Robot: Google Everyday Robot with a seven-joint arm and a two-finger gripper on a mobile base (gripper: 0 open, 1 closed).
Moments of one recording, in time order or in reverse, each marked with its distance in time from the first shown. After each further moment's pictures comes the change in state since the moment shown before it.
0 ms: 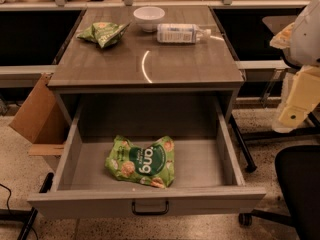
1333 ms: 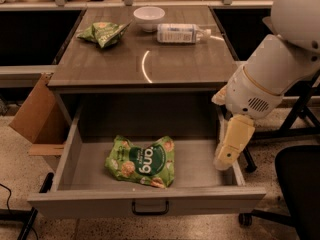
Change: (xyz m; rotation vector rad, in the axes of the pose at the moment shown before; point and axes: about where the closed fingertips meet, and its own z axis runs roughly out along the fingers) arm -0.058 0.062 0.120 -0.328 -0.169 0.016
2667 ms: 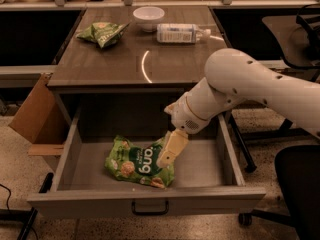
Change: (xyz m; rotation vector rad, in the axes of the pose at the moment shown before) arm -0.076 -0.056 0.143 0.012 -0.222 -0.065
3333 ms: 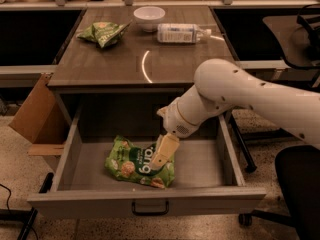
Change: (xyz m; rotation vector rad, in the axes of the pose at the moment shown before) arm -0.003 -0.007 0.029 0.009 -0.019 -0.032
